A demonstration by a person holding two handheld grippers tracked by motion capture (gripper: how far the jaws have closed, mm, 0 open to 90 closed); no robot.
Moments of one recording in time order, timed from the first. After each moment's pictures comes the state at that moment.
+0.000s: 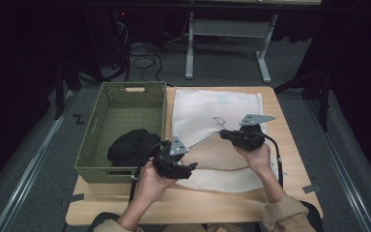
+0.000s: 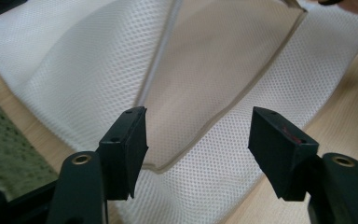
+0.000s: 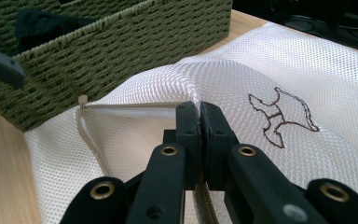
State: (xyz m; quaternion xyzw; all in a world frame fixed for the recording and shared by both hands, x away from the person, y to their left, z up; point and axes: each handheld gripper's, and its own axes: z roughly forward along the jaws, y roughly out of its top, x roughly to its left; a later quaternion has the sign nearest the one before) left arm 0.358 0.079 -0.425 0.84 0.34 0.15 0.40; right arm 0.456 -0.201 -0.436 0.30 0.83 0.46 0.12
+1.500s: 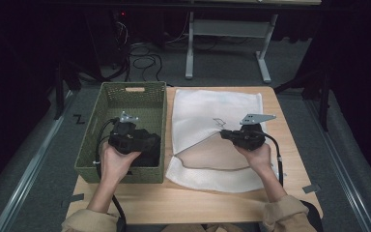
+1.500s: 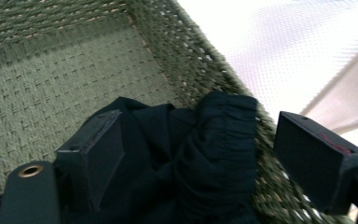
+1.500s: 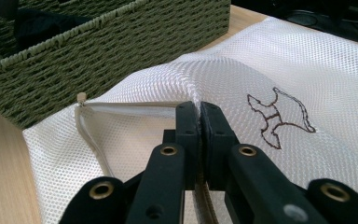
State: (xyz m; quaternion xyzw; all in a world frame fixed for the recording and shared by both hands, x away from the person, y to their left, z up) left arm 0.408 0.192 -0.410 0.77 0.51 0.17 0.35; right arm 0.460 -0.203 -0.437 0.30 0.83 0.46 0.11
